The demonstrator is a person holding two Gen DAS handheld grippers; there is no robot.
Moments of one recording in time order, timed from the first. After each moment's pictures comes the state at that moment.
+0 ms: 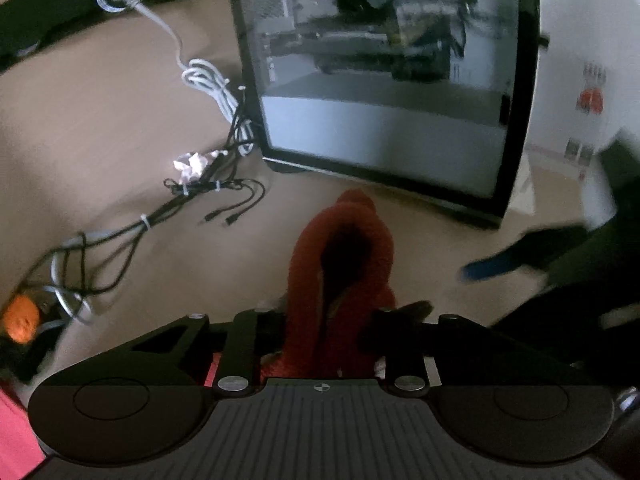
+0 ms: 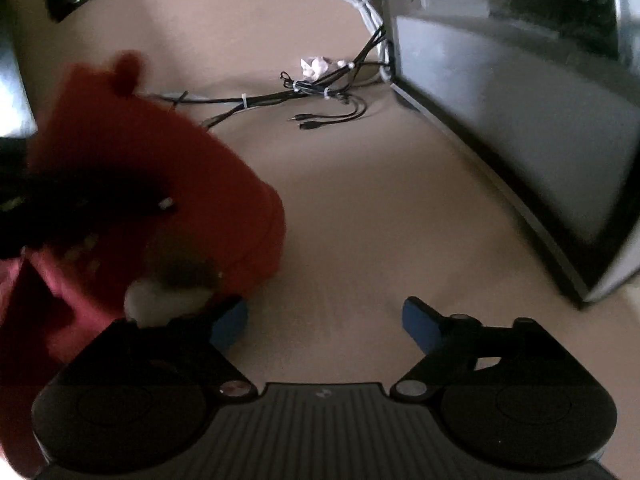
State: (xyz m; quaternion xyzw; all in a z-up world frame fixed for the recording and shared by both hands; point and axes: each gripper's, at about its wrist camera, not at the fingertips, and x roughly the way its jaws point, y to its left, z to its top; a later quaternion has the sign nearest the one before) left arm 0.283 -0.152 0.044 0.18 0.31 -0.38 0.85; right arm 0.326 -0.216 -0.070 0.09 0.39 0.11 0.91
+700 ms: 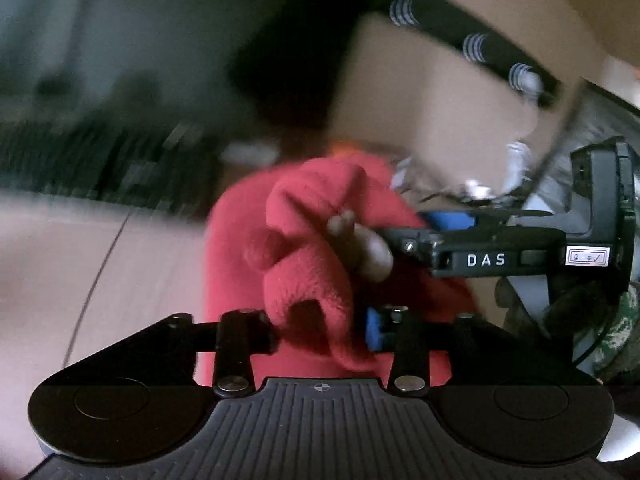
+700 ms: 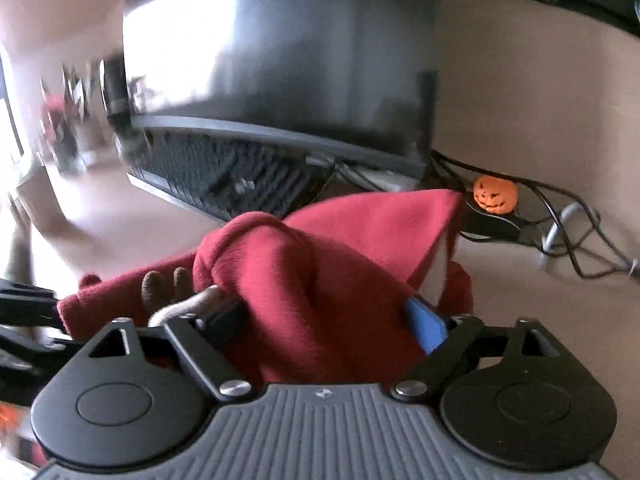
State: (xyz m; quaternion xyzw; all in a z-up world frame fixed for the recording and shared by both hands) left arm 0.139 0.141 0.045 -0.16 0.33 -0.04 0.93; right arm 0.308 0.077 -0.009 -0.15 0.30 0.44 0.84
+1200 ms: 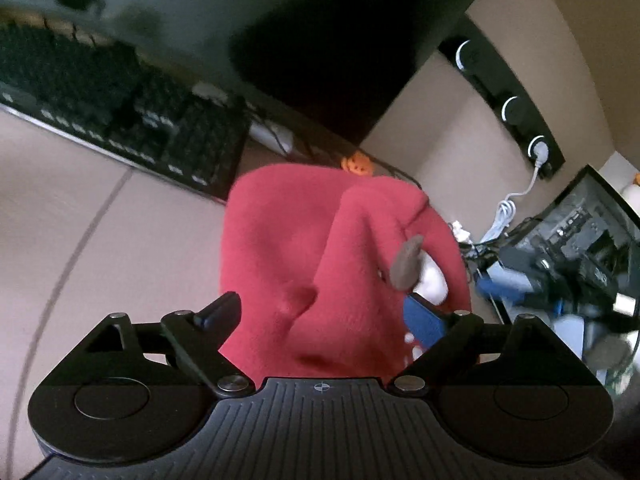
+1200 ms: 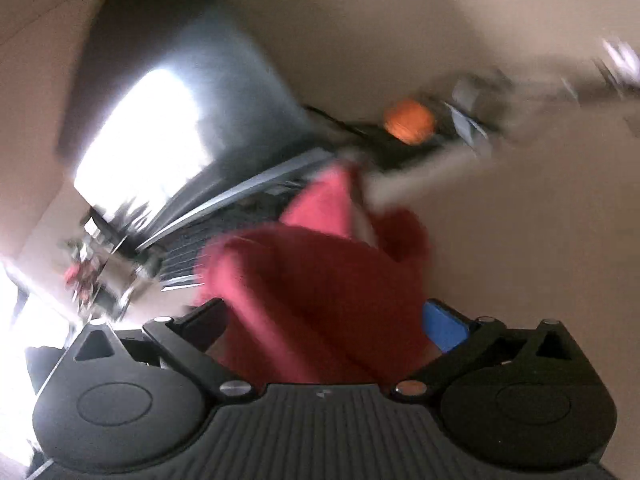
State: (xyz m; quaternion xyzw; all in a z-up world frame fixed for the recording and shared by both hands) left arm 0.161 0.204 0.027 -0.29 0.33 -0.09 0.89; right arm 0.353 -0.050 -0.014 0.17 0.45 0.38 0.79
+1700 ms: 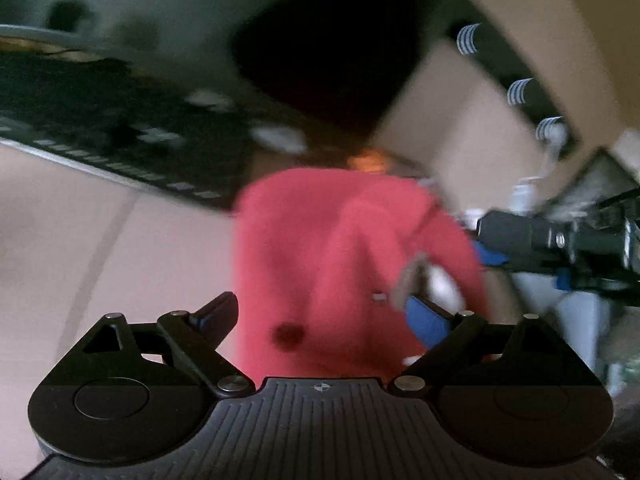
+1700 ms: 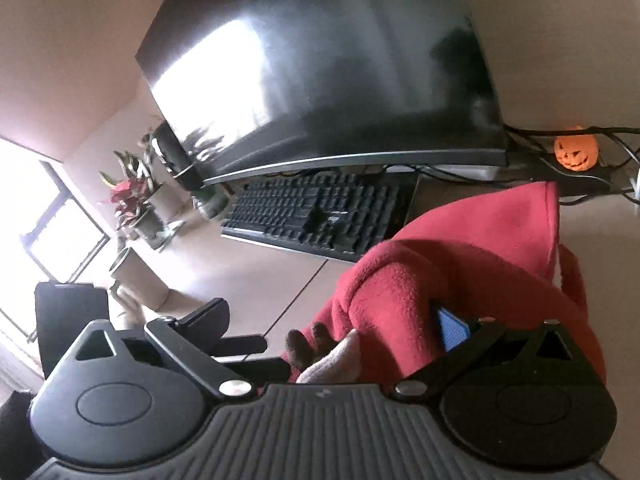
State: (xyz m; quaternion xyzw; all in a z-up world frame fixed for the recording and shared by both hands) left arm 0.172 0.205 0.034 -0.23 0.35 -0.05 0.90; right arm 0.327 0.069 0.022 0.06 0.39 0.53 0.75
